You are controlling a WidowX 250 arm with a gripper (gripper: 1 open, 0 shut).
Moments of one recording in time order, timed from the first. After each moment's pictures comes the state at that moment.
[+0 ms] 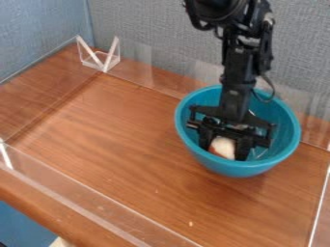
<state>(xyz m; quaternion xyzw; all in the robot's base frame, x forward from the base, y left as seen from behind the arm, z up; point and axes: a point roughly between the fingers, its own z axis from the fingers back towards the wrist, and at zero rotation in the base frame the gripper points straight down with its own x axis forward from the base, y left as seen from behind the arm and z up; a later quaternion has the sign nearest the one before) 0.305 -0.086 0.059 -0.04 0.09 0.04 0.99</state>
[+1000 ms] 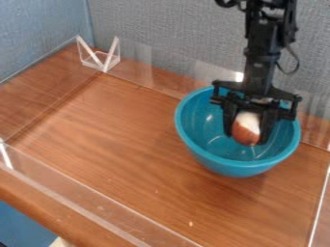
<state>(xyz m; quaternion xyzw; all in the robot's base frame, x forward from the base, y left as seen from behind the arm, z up) 0.332 -0.107 0.075 -0.05 0.08 0.02 1.00</state>
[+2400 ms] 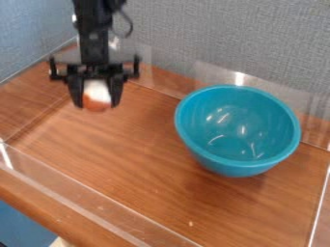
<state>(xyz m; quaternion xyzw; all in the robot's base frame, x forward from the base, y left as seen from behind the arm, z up) 0.267 0.072 0.099 0.05 -0.05 0.32 0.95</state>
